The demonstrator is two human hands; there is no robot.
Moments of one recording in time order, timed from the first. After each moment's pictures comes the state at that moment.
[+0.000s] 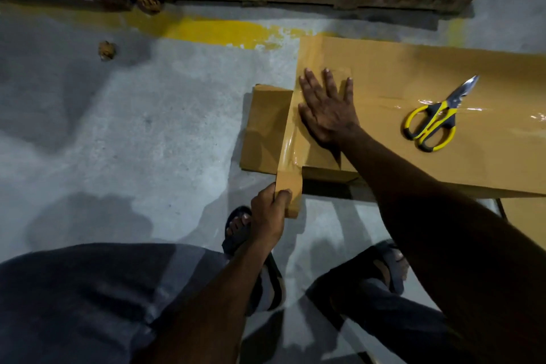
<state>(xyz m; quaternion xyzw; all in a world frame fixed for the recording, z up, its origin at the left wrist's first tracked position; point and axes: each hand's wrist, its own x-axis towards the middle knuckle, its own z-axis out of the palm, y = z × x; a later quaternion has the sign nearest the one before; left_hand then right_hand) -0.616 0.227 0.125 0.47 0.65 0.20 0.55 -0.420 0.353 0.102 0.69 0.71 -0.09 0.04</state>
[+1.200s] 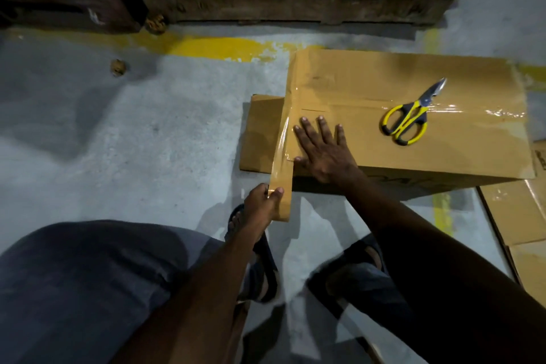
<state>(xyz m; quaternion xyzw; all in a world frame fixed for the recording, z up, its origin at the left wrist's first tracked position) -0.631 0.218 0.123 0.47 0.67 0.12 0.57 -0.428 0.252 0.107 0.66 0.73 -0.14 0.10</state>
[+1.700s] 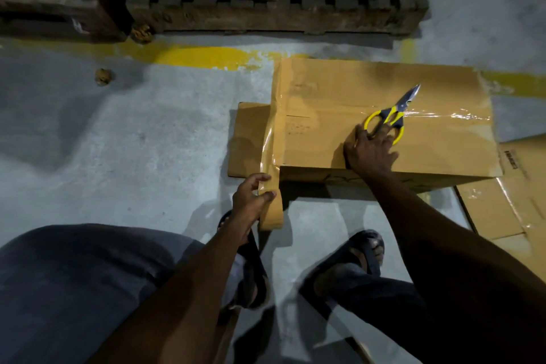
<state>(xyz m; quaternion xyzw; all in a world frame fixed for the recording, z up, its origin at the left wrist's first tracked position) -0.627 0.232 0.131 0.48 0.63 0.17 0.59 -0.351 0.228 0.134 0.90 0.41 -0.16 0.01</state>
